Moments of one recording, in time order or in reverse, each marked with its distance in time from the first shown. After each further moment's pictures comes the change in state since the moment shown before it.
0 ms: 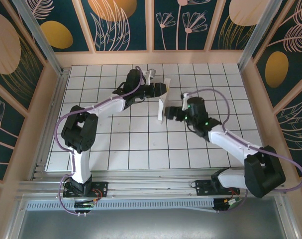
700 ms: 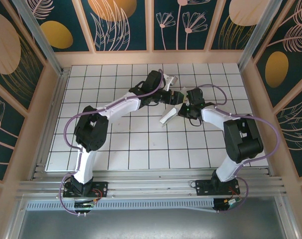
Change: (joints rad) left arm -0.162 0.111 0.262 -0.314 -0.027 0.208; right arm -0.212 0.421 0.277 -0.295 -0.060 0.132
